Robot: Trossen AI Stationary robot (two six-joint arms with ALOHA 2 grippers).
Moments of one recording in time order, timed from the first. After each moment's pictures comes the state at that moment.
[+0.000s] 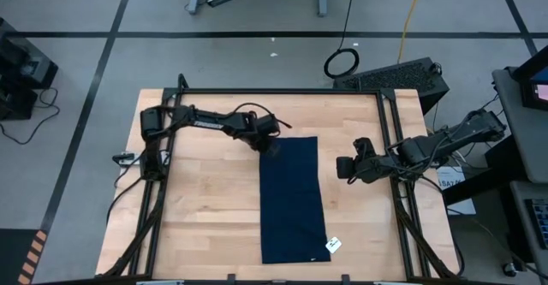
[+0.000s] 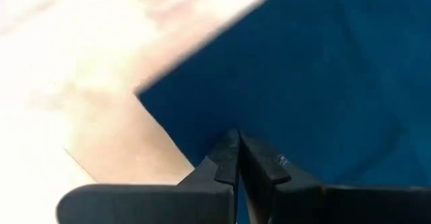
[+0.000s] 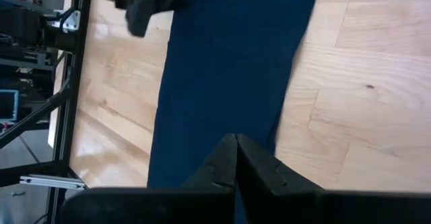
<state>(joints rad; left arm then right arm) 0.28 1.95 1.23 -0.49 0.04 -0.69 0.36 0.99 0.84 -0.79 0.39 1.68</state>
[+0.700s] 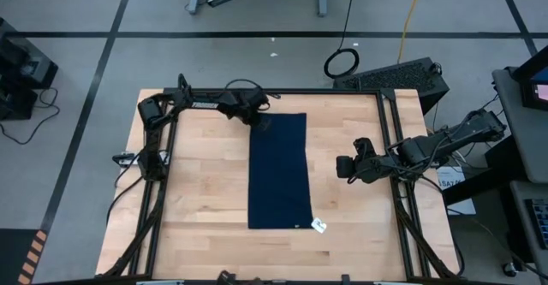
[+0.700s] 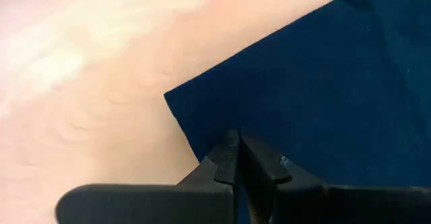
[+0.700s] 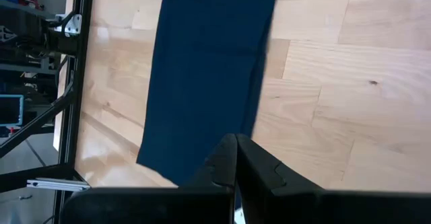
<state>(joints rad) 0.54 1.98 1.23 -0.45 -0.06 -0.48 0.36 0.99 0.84 -0.78 0.39 1.71</state>
